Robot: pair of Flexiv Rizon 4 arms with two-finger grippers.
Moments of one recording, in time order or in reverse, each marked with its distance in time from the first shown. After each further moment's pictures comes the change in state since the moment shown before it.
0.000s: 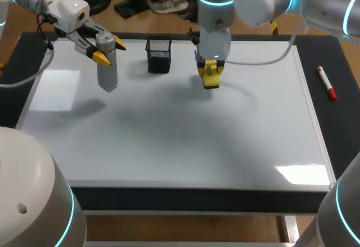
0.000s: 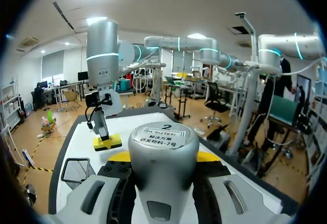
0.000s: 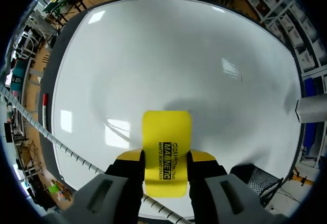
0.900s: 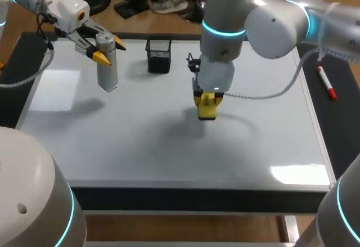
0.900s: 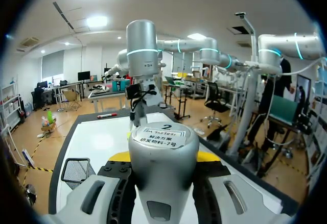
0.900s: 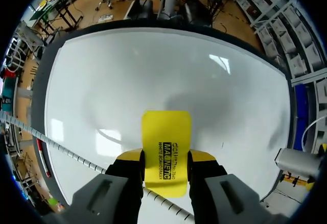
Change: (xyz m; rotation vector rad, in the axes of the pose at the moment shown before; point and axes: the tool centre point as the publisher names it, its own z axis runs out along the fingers) left arm 0.000 0.000 0.000 0.000 0.000 0.000; right arm -0.024 0.132 -0.001 -0.017 -0.099 0.029
